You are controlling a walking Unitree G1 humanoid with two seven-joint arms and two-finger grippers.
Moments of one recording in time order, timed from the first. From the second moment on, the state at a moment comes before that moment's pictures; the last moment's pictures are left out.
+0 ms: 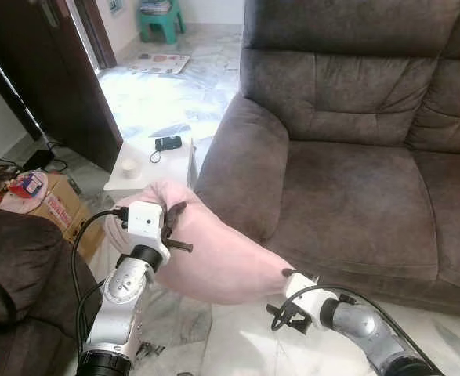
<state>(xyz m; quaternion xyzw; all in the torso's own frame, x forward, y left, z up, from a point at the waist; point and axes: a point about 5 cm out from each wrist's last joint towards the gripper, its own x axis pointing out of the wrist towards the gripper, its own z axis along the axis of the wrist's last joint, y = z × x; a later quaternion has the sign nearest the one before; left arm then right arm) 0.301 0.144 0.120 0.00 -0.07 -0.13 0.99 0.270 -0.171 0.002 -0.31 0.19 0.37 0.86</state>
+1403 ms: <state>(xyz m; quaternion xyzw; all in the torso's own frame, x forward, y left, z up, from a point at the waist) 0.301 0.140 0.119 0.00 -0.05 -0.14 0.99 0.267 -0.183 -0.016 -0.36 0.24 0.30 0.85</state>
